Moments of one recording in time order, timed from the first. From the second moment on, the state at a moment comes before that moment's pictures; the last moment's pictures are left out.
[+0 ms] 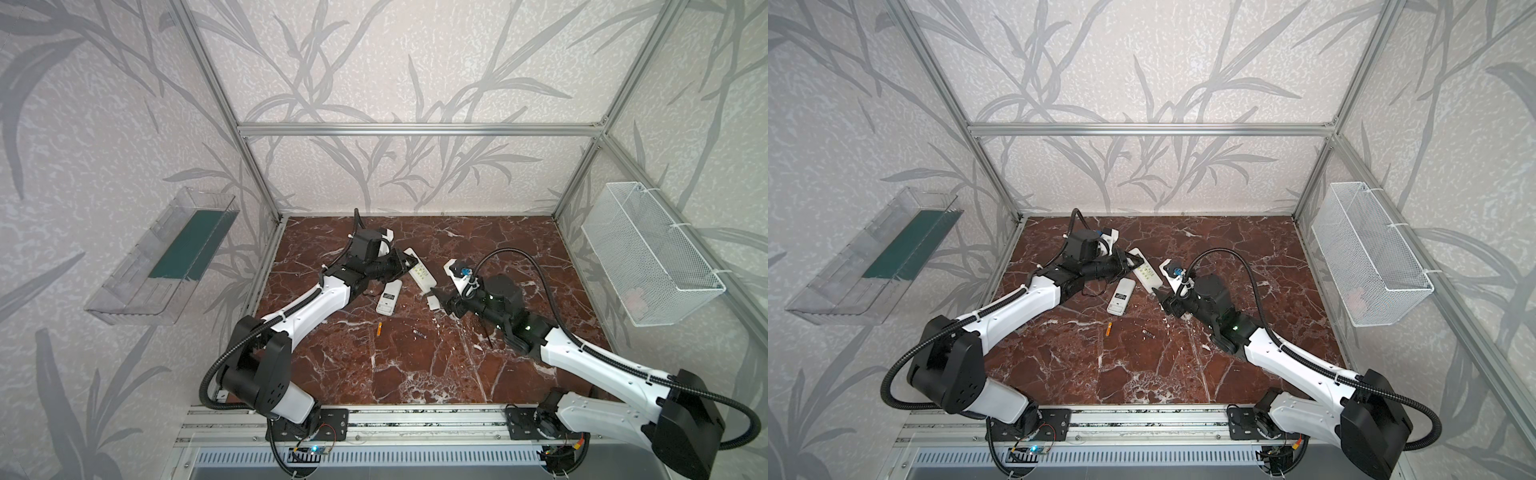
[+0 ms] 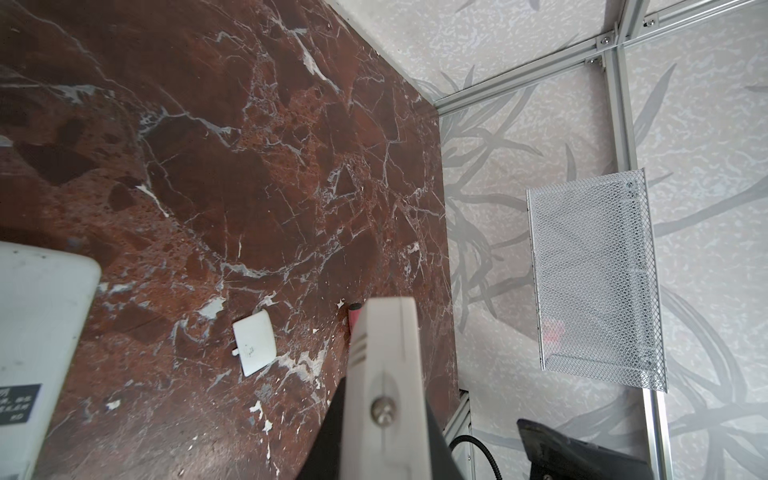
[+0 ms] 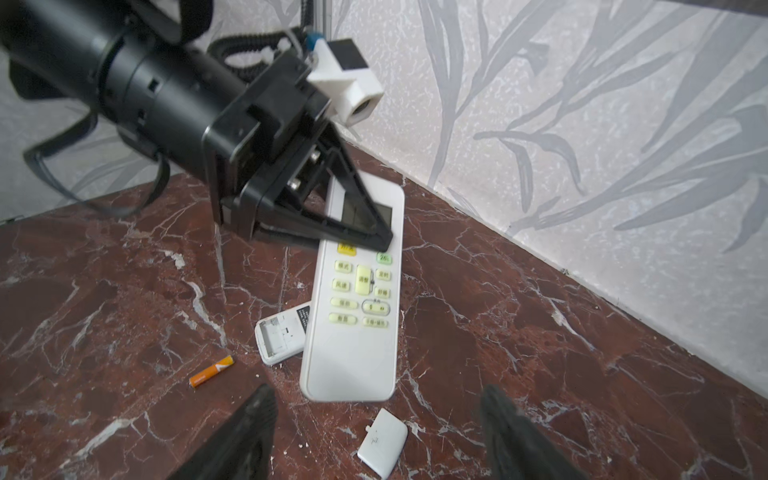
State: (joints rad) left arm -0.46 1.51 1.10 -0.12 0.45 -0.93; right arm 0.76 1.12 0.67 0.18 0.02 -0.15
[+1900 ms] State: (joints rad) left arm -0.46 1.46 1.19 -0.51 0.22 -1.10; right arm 1.05 1.80 0.72 1.05 0.60 -0.80
